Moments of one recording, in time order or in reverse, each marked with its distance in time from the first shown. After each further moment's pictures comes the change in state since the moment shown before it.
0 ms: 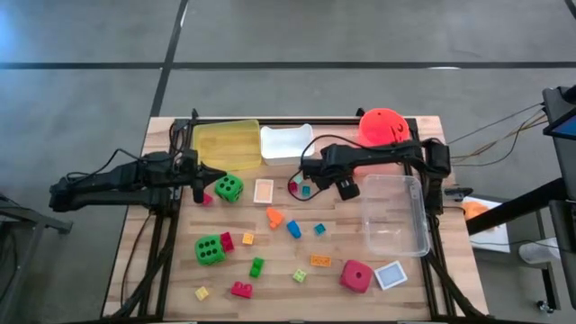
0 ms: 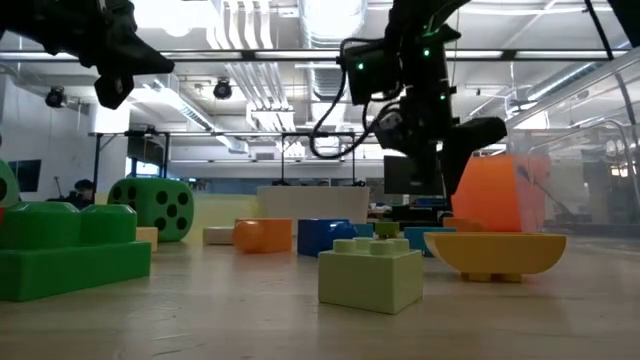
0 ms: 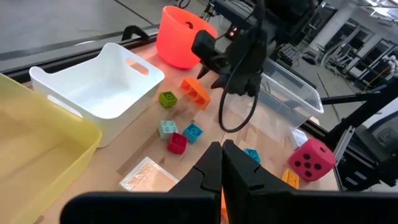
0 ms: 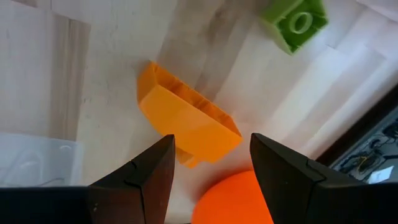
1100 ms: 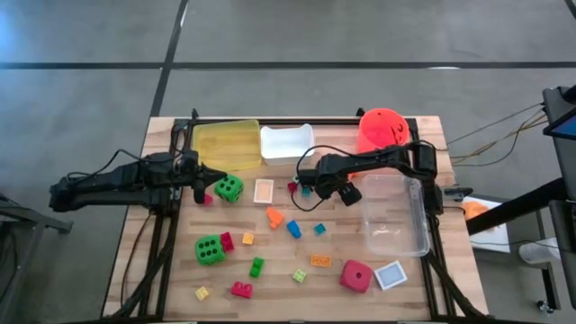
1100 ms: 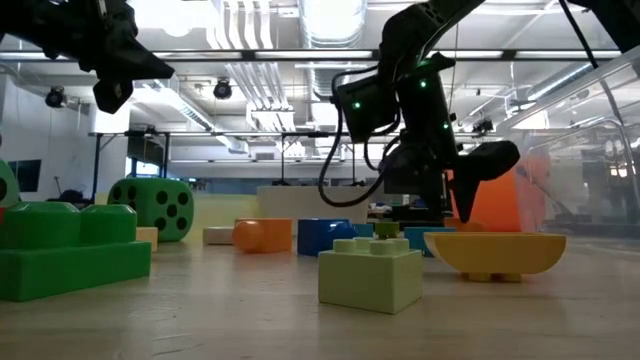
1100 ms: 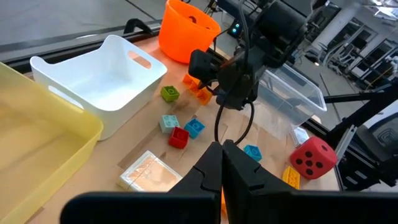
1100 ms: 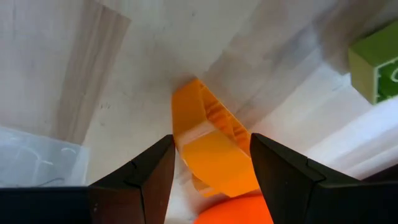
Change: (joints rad) left arm 0.000 0.000 -0.014 -0.002 0.000 -0.016; right arm 0.022 0.101 -0.029 0.018 -0.019 -0.116
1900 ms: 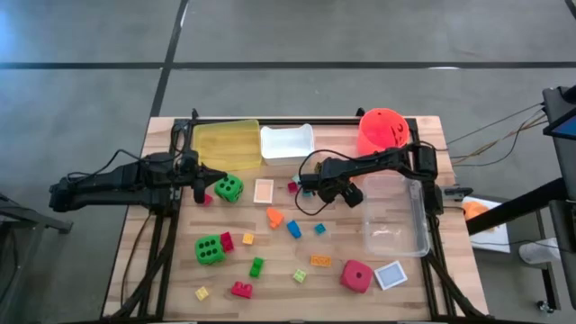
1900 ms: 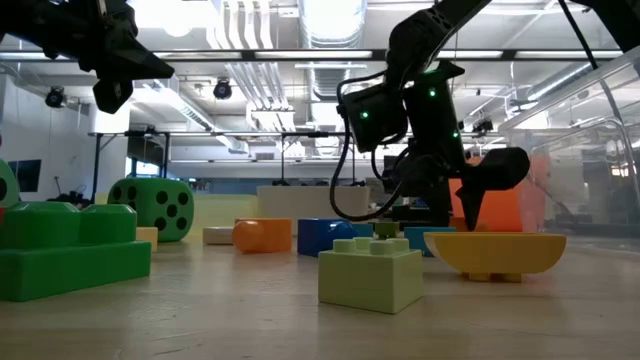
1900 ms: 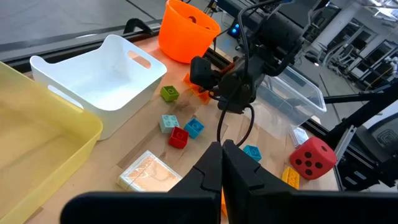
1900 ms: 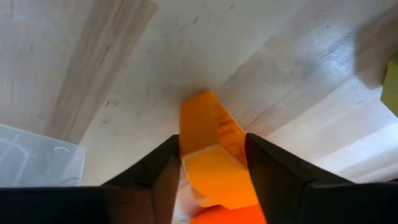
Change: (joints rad) left arm 0.000 0.000 0.000 0.000 0.000 -0.004; right arm 0.022 0.003 -0.063 0.039 0.023 -0.064
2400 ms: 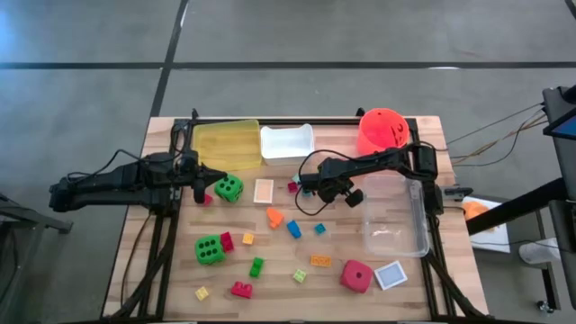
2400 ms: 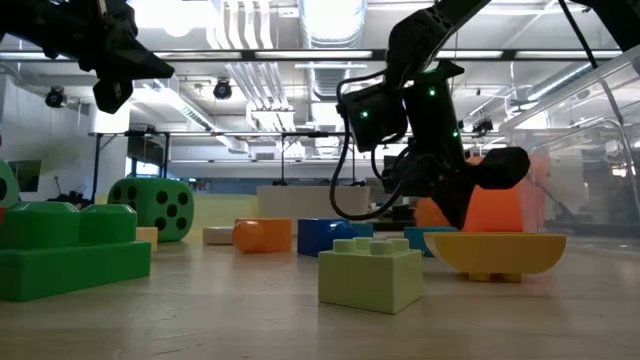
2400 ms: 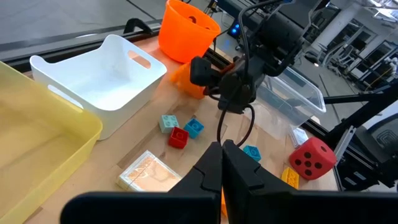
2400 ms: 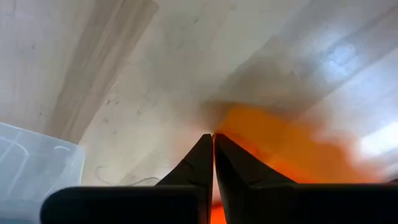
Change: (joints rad) left arm 0.000 0.000 0.001 0.000 0.000 -0.002; right arm 0.000 0.000 0.003 -0.004 -0.002 -0.003
